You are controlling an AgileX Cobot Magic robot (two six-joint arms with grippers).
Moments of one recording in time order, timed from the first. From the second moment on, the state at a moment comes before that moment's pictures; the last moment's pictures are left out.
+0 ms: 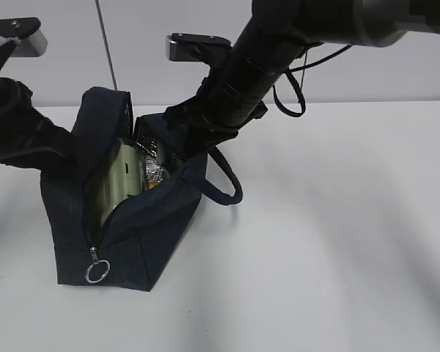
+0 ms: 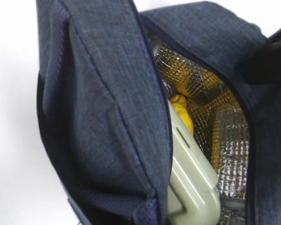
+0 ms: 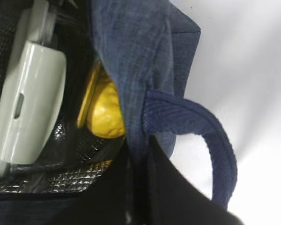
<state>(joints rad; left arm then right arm) -0.26 1.44 -1.04 -0.33 0.80 0.36 0.50 2.08 -1.78 0.43 0.93 -0.28</state>
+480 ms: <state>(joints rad) -0.29 1.58 -1.20 -0.34 0.81 0.36 0.41 1.83 -1.43 0.53 0.76 -0.32</state>
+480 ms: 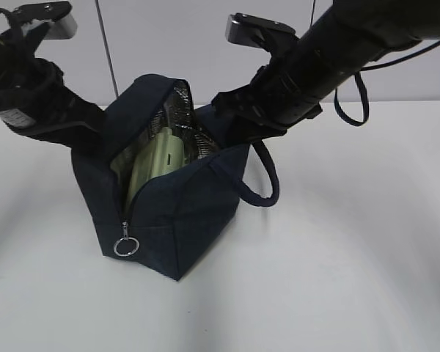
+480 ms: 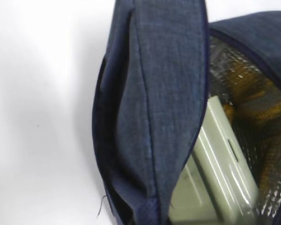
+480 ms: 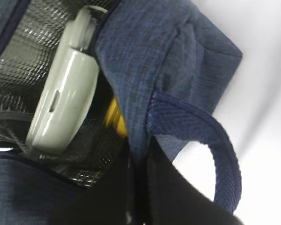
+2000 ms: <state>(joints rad) -0.37 1.46 -1.21 -0.56 0.71 0.63 0.32 1.46 -1.20 0.57 0.63 -0.47</state>
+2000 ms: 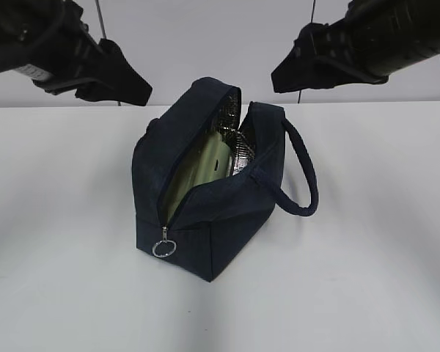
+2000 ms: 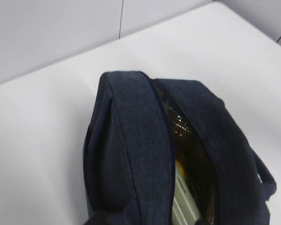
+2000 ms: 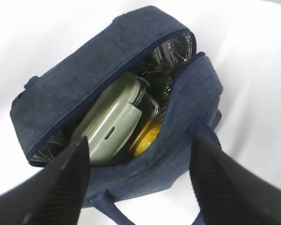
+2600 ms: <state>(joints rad) -0.37 1.22 -0.87 -0.70 0.45 0.85 0.97 1.32 -0.66 1.01 -0.12 -1.03</state>
